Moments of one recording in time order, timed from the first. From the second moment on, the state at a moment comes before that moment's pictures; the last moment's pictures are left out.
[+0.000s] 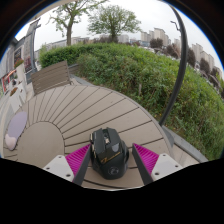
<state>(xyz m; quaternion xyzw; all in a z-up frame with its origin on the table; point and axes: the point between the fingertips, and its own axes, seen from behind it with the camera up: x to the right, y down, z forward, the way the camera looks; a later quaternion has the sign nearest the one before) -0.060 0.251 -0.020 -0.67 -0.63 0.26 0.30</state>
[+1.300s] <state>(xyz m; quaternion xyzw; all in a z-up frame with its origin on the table) -0.107 -0.207 -0.005 -0.63 -0.67 0.29 0.26</state>
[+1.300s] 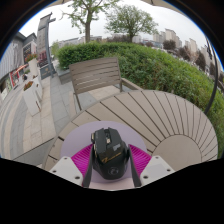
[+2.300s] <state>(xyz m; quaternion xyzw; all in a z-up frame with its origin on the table) 0.222 -0.067 0.238 -0.63 -0.68 0.25 0.29</state>
